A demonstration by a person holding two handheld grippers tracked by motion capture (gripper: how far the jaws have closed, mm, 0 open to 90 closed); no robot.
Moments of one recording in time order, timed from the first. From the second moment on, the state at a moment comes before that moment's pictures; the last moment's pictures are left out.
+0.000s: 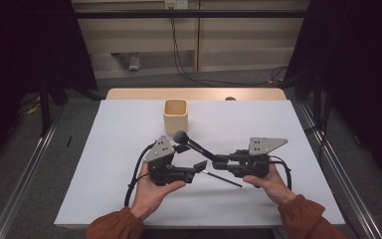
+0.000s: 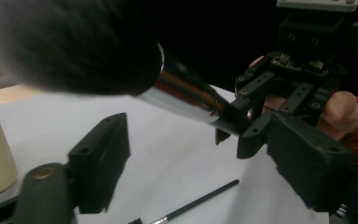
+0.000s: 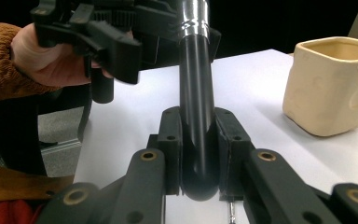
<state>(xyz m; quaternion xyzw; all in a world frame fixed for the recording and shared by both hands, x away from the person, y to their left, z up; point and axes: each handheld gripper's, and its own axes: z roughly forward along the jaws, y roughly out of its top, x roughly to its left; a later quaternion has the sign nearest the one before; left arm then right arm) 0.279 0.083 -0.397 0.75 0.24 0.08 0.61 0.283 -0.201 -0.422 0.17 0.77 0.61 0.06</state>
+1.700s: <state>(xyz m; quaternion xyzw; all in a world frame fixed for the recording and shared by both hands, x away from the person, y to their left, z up) 0.286 0.082 -0.389 0.71 0.28 0.01 0.64 0.280 -0.191 -0.437 0.16 0.79 0.59 0.05</state>
